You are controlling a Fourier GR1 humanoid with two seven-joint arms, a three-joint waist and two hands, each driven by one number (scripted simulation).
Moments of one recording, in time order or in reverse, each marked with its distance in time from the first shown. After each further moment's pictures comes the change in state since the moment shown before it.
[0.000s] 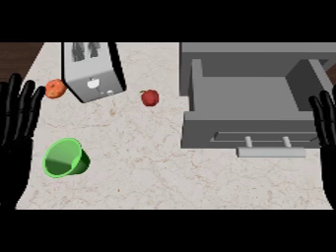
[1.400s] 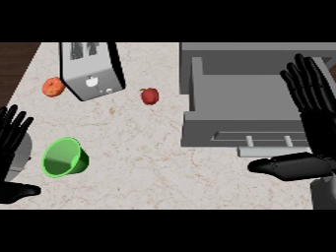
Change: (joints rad) left arm 0.048 0.186 0.343 0.615 0.395 -0.423 -0.136; right arm -0.240 -0.071 -0.064 0.221 -0.103 0.154 0.083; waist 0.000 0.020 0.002
